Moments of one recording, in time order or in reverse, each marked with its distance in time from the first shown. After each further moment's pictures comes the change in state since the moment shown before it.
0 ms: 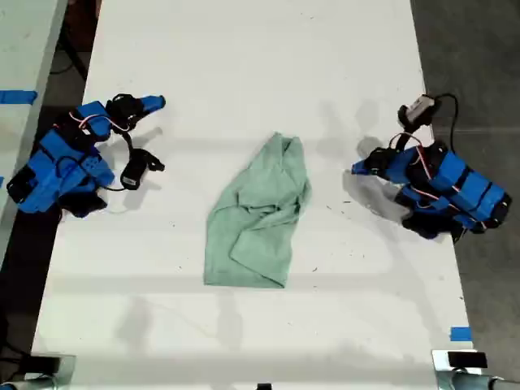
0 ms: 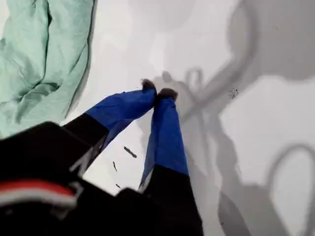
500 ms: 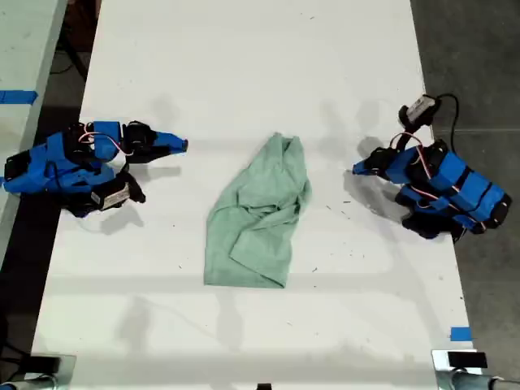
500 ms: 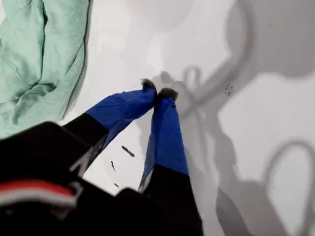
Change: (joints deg) arm 0 32.8 0.1 -0.4 -2.5 -26.7; arm 1 0.6 0.0 0.0 0.7 0.0
